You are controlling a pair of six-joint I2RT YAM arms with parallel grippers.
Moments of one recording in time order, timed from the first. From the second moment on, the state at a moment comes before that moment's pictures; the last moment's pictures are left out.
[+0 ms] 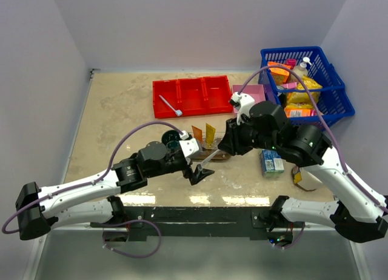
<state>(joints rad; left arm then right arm) -1.10 0.99 0.72 0.10 0.12 -0.02 0.88 1.09 1.49 -1.03 -0.02 0.43</state>
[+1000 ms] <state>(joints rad) -0.90 0.82 0.69 0.04 -0.23 -0.01 0.86 1.40 1.62 -1.01 0.40 0.16</state>
